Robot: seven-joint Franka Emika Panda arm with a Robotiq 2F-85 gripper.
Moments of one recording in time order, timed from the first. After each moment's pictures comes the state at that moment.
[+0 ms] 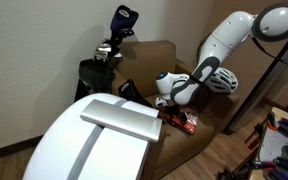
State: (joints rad) arm 0.05 1.16 0.11 -1.63 -0.48 2.28 -0.93
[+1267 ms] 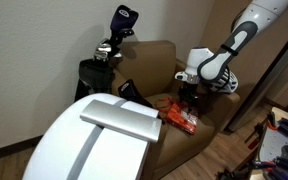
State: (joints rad) arm -0.27 0.73 0.24 -2.18 -0.26 2.72 -0.93
